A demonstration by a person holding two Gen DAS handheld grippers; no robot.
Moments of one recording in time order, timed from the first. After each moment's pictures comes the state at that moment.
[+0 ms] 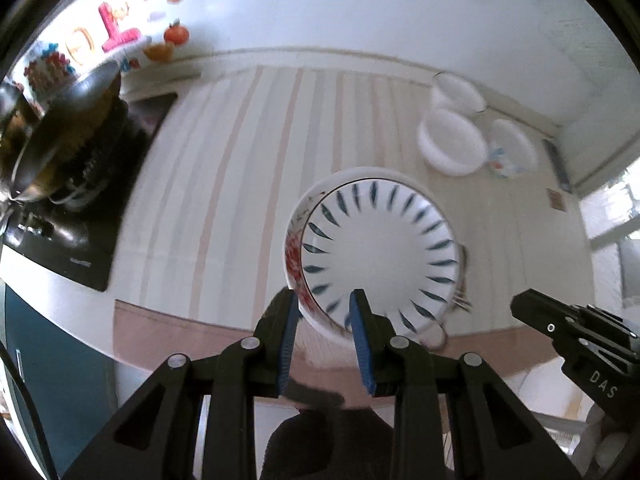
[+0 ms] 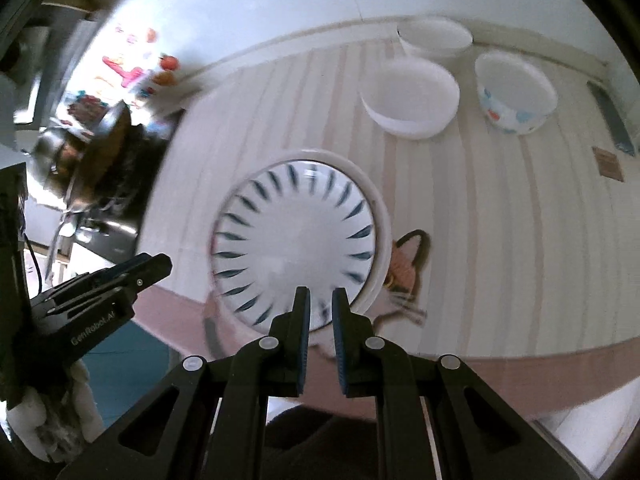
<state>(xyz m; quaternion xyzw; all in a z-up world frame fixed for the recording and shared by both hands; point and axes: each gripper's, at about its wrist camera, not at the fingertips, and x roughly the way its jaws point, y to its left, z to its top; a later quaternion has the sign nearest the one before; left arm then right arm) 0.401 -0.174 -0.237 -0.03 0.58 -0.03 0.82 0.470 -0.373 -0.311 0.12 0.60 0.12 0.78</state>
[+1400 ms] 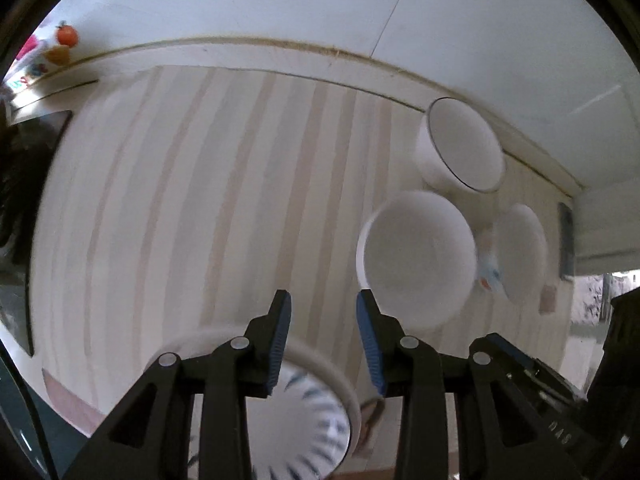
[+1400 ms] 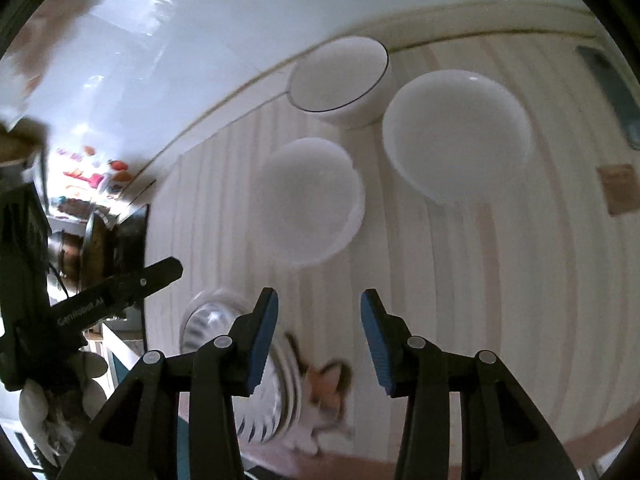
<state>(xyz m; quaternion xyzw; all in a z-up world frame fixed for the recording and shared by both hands) 0.631 -0.273 -0.312 -0.10 0.65 -0.03 0.75 0.631 -0.512 -0.375 0.25 0.62 0.10 0.74</state>
